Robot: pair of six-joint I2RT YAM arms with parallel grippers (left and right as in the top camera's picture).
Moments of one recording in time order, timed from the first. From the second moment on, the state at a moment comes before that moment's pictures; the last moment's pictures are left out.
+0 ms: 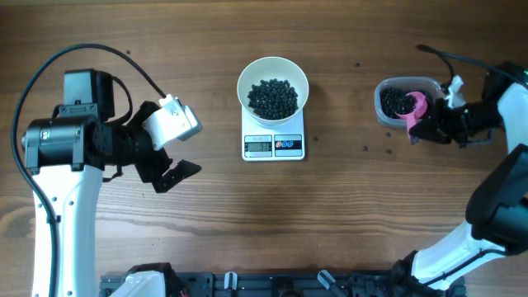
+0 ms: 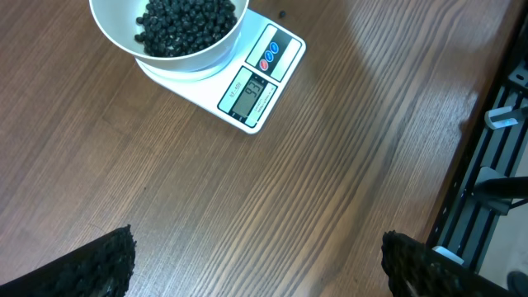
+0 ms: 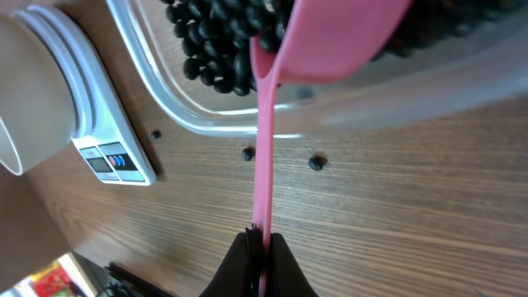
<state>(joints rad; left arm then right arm) 0.06 1.28 1.39 -1.41 0.56 1.06 -0.44 1.90 1.43 -1.25 -0.56 -0.16</state>
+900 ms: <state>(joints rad) 0.06 1.28 1.39 -1.41 0.56 1.06 -0.51 1.84 1.43 -1.26 -0.67 -0.18</state>
